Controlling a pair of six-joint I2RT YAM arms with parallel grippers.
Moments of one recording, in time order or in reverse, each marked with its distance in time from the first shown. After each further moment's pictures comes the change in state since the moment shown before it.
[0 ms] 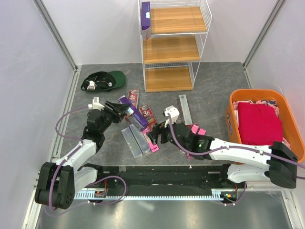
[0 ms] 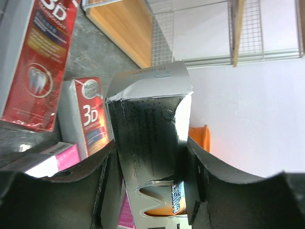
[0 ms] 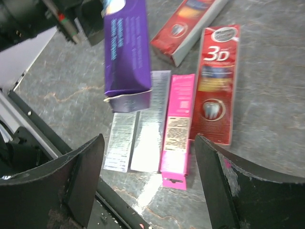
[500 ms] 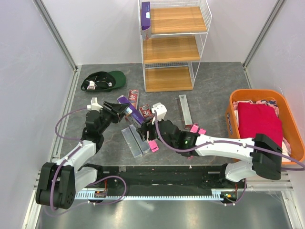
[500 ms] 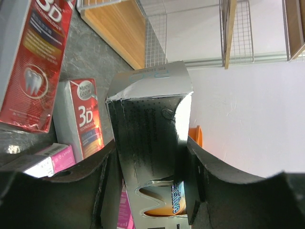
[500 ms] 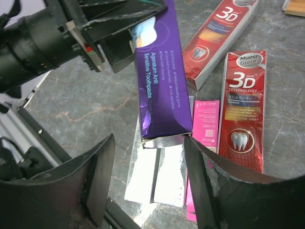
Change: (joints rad) left arm 0.020 0.000 -0.022 0.053 0.027 -0.036; right arm 0.053 0.200 0.155 0.084 0.038 -0.011
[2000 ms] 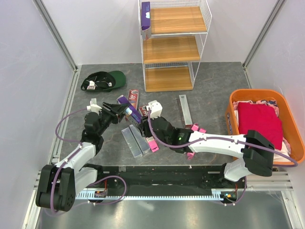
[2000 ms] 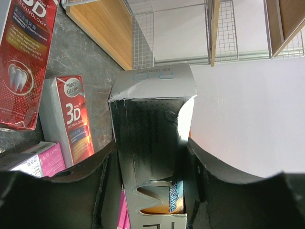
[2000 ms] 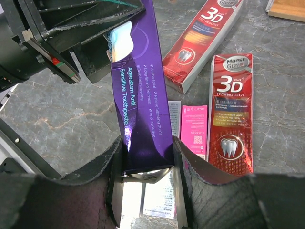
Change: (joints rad) left arm 0.014 -0.026 -0.031 0.057 0.031 -0.045; right arm -0.013 0.109 0.101 -0.064 0.056 -0.018
